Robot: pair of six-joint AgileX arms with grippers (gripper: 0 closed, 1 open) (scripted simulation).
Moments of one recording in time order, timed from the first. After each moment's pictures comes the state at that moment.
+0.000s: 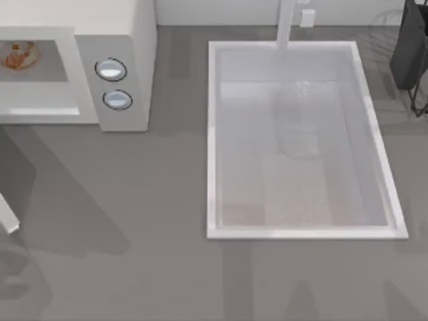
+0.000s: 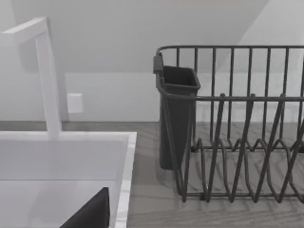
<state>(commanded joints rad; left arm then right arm) 0.76 1.43 0.62 -0.16 0.52 0.62 0.00 0.00 0.00 0.00 0.00 0.00</state>
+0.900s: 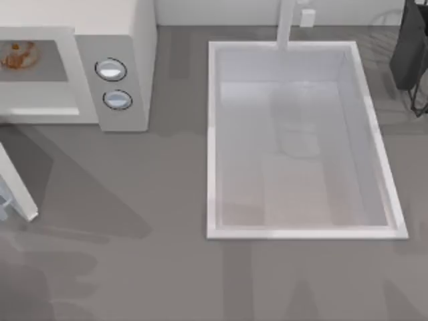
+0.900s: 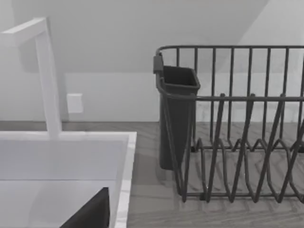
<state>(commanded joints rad) 0.47 1.20 0.43 -0.09 0.33 0.35 0.00 0.00 0.00 0.00 0.00 0.00</state>
